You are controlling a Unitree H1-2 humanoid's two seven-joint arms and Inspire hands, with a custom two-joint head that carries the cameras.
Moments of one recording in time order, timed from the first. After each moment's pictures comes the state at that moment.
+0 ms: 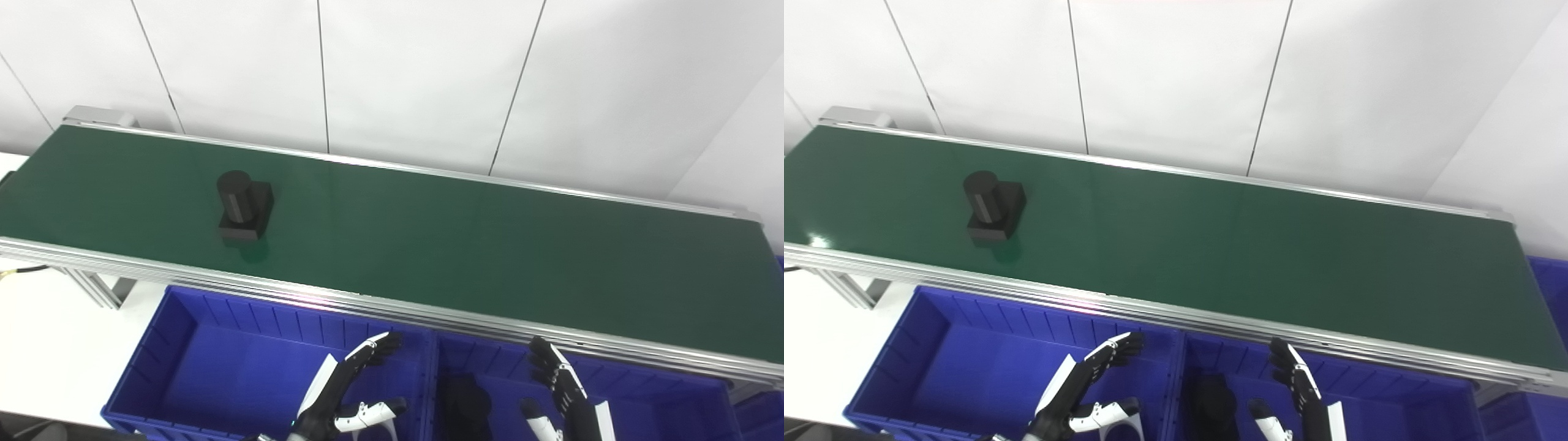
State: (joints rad) left arm 0.12 0.16 -0.57 0.34 0.16 -0.43 0.32; right arm 0.30 -0.15 0.25 0.08 -0.17 -0.42 -0.23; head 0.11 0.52
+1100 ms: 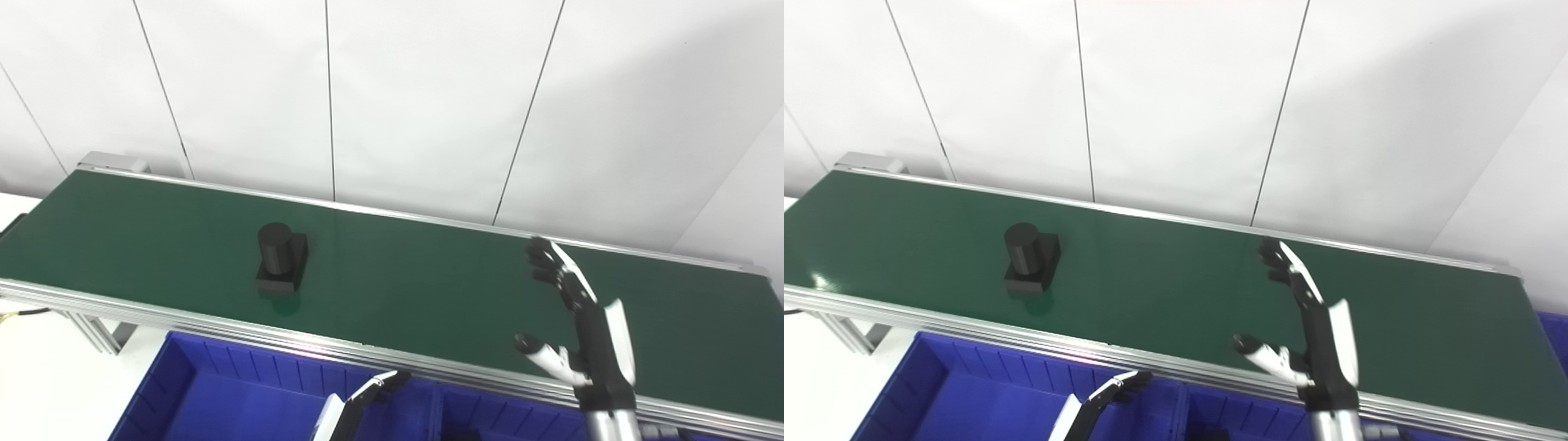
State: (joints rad) left arm -0.01 0.23 -0.88 0.41 0.18 -0.44 0.76; right arm -0.07 -0.12 0.18 -0.19 -0.34 -0.20 -0.04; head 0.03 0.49
